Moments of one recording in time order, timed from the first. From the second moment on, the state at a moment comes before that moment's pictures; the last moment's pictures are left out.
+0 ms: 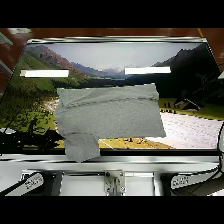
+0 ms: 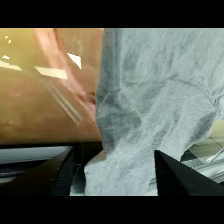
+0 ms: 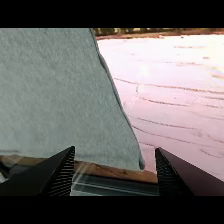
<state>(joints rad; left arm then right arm) 0.51 -1.18 0.43 0.83 -1.21 -1.13 -0.38 -1.68 1.56 -1.19 1.60 1.41</state>
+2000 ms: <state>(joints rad) 0.39 -1.29 0.74 0.70 -1.26 -1.04 -0.36 -1.57 1.01 -0.99 1.35 1.28</state>
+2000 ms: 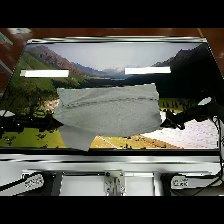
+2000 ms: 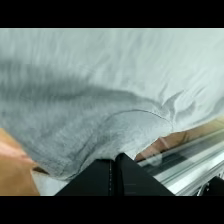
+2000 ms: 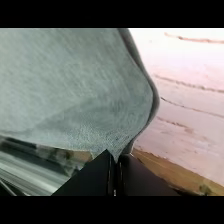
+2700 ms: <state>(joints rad) 0.32 -1.63 1.28 0.58 -1.22 -1.12 -0.11 -1.81 1.59 -1.19 0.99 1.49</state>
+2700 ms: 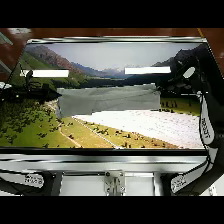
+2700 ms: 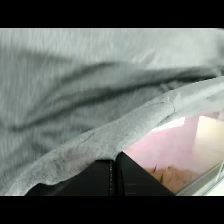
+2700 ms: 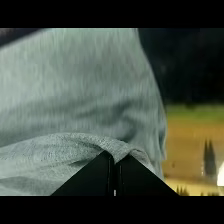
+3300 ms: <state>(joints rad) 0.32 -1.84 1.42 0.52 -1.13 -1.22 -0.10 -1.96 1.74 -1.13 0.91 1.53</state>
